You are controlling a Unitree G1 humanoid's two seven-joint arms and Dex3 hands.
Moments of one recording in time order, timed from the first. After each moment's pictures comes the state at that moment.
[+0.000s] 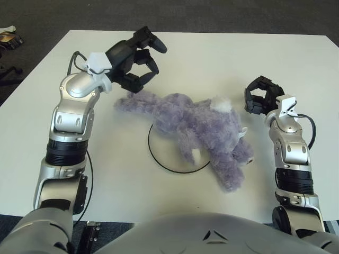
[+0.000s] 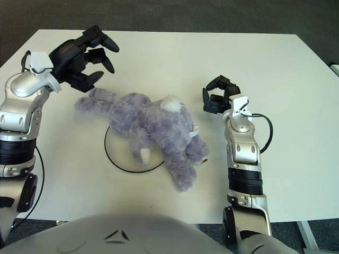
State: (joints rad) left arm -0.51 0.46 0.07 -0.25 -0.24 0.36 -0.59; right arm -0.23 -0.22 -0.17 -0.09 -0.02 0.38 0.03
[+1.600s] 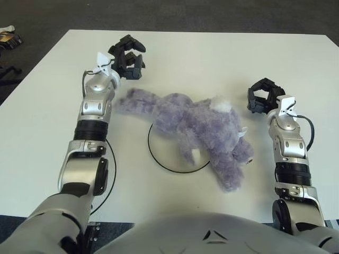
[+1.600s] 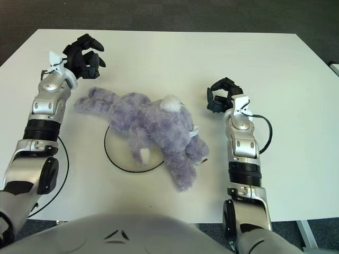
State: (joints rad) left arm -0.65 0.28 0.10 0.55 -0.09 -0.04 -0.22; right arm -0.28 -0.23 -0.20 0.11 -0.02 0.26 -0.02
